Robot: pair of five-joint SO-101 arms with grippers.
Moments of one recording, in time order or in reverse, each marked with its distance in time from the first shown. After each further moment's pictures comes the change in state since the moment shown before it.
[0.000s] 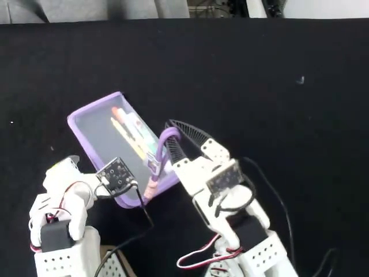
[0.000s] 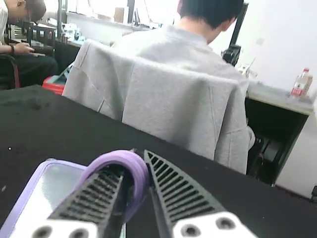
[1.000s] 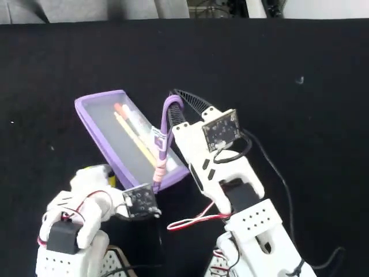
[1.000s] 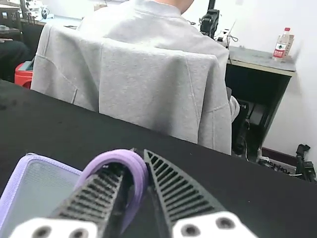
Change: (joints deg) left arm 18.9 0.0 -2.4 8.5 -3.3; right arm 6.2 33.8 -16.4 -12.7 -4.0
